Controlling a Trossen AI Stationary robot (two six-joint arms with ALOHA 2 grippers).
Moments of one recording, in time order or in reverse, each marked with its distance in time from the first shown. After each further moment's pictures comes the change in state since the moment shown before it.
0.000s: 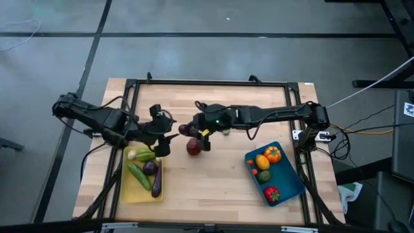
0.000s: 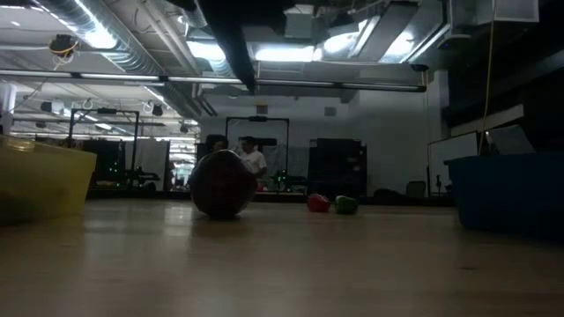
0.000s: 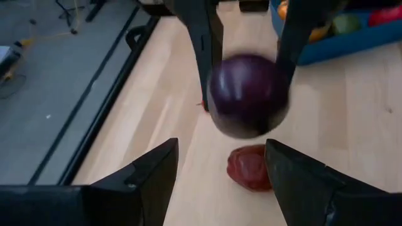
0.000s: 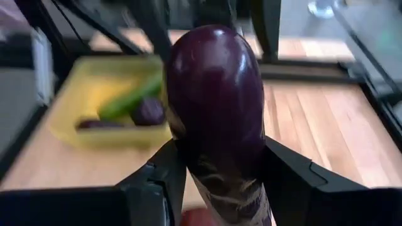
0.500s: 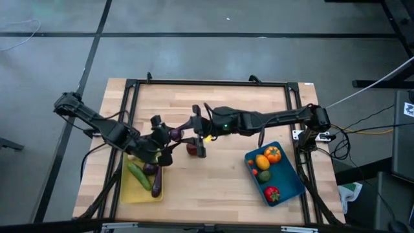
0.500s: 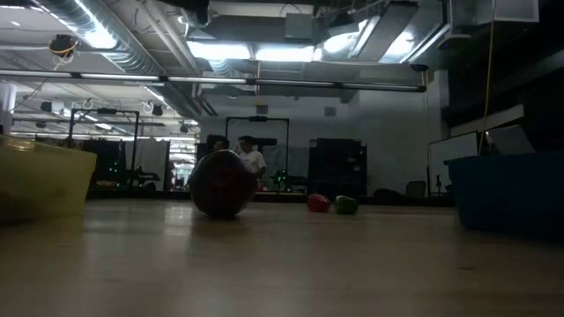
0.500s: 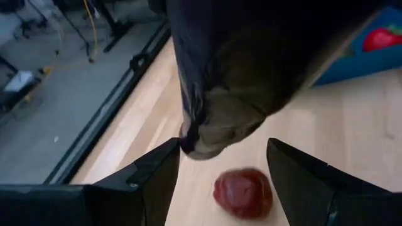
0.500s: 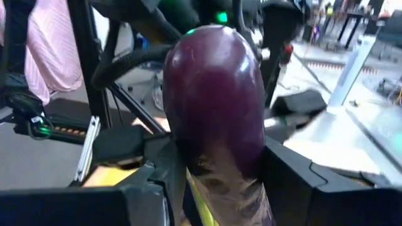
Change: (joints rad) left arm -0.134 0.001 -0.177 0.260 -0.189 -0.045; right arm 0.073 0.000 0.000 0.355 -0.047 -0.068
